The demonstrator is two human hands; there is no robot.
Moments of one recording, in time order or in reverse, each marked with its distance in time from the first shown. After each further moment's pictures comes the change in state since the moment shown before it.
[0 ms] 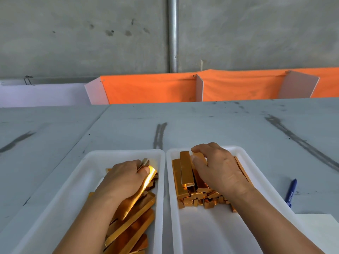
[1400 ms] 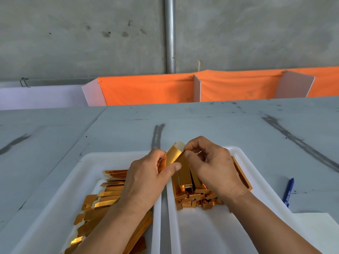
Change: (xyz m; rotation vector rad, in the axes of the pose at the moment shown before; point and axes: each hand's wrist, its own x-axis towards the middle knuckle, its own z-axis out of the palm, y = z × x) left_hand -0.020 0.049 0.020 -0.301 0.379 0.344; right_hand -0.009 -0.016 -0.003 0.558 0.093 -0.028
